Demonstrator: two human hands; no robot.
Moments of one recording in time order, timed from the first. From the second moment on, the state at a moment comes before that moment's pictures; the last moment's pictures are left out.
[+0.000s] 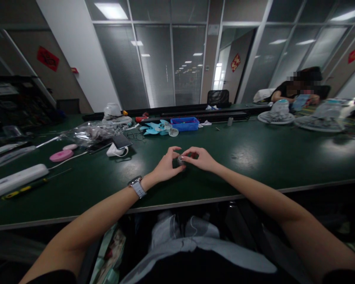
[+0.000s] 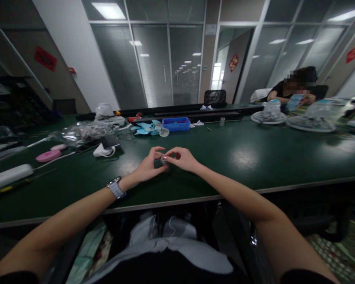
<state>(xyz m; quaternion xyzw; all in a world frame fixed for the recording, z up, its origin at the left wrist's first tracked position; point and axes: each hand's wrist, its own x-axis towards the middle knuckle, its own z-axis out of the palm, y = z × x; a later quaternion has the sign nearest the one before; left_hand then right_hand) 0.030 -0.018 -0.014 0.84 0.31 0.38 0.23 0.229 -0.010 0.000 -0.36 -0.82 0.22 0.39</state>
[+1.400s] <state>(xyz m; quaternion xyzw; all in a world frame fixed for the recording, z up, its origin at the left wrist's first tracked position) 0.026 -0.018 -0.012 0.83 0.37 0.35 0.22 0.225 -0.002 -0.002 -0.31 -0.76 0.25 0.51</state>
